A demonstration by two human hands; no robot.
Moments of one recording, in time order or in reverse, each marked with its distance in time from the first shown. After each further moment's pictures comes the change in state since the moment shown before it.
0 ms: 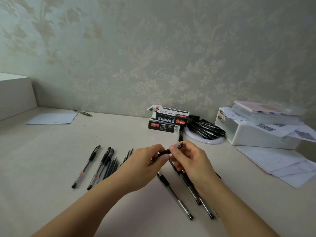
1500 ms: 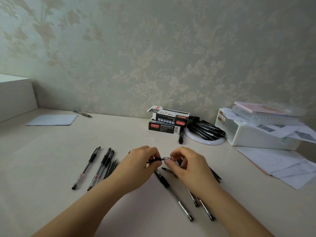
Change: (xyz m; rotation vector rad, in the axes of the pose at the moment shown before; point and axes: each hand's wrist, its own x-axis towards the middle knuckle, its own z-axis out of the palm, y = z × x) left_hand 0.007 -0.023 0.003 0.230 0.033 0.006; right_hand 0.000 0.014 -0.006 -0.663 0.046 -0.212
